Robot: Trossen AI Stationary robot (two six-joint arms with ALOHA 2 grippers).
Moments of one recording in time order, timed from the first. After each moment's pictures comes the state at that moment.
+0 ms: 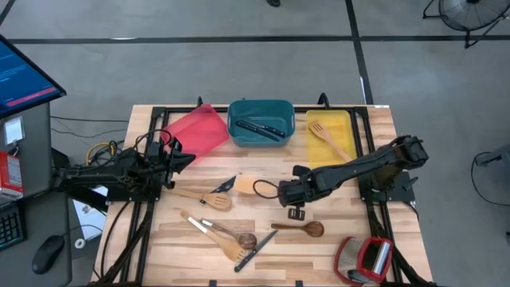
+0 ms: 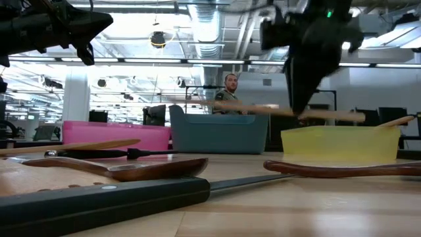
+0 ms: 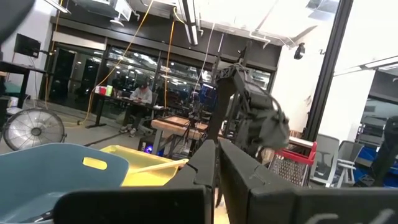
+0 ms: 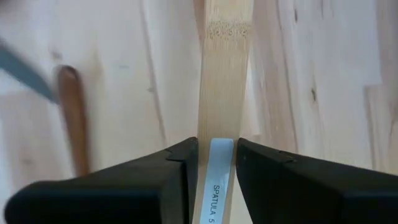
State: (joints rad) left arm 0.08 0.13 0.01 0.43 -0.05 -0.25; right arm 0.27 1.67 1.17 -0.81 0.22 0.39
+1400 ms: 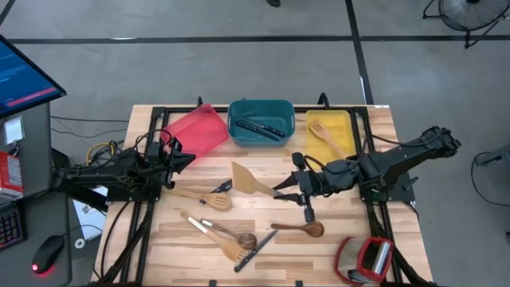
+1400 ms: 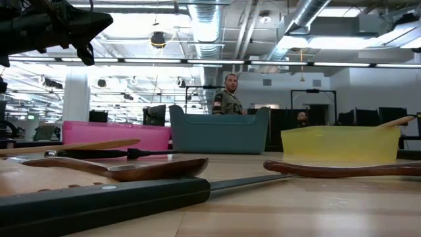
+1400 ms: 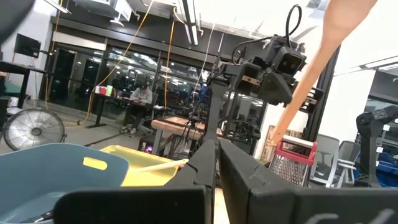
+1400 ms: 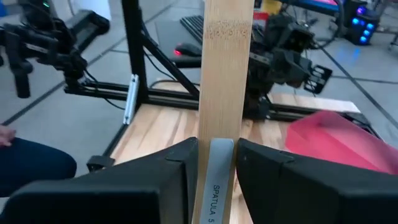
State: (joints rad) left arm 0.08 0.13 0.01 0.43 -0.05 -0.25; right arm 0.39 1.29 1.17 -0.16 0.24 0.02
